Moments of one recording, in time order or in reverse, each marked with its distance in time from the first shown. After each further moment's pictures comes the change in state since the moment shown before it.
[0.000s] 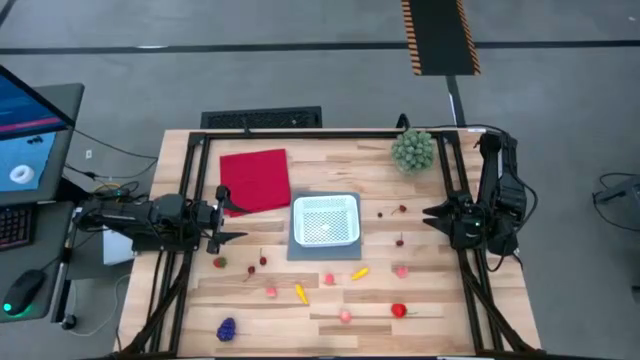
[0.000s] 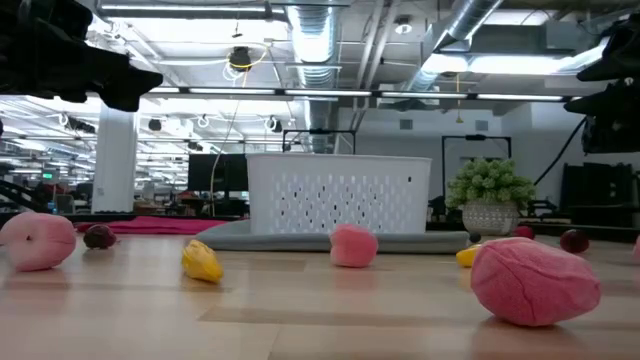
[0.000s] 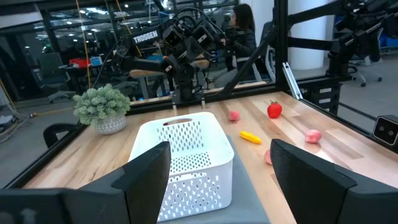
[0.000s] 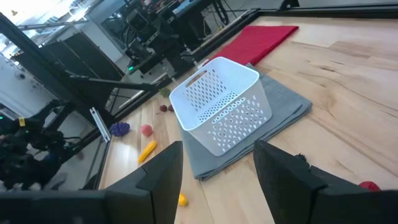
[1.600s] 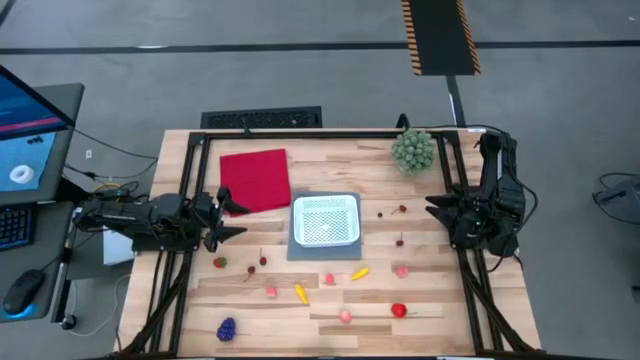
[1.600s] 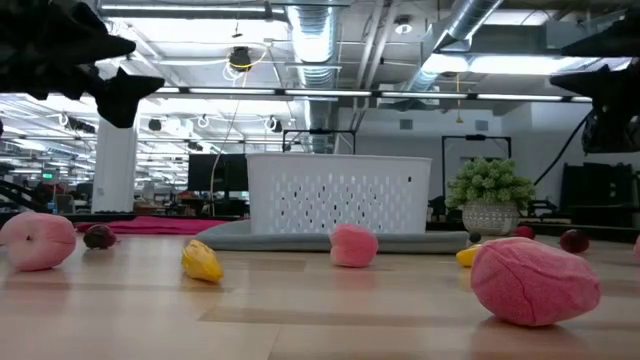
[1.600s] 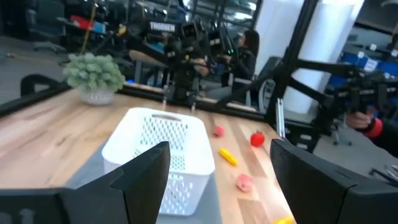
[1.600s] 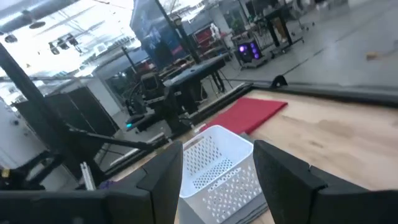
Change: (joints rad) left arm -0.001 0.000 -0.001 0.040 -0.027 -0.355; right arm 0.004 0.003 -0.030 0.170 0.298 -0.249
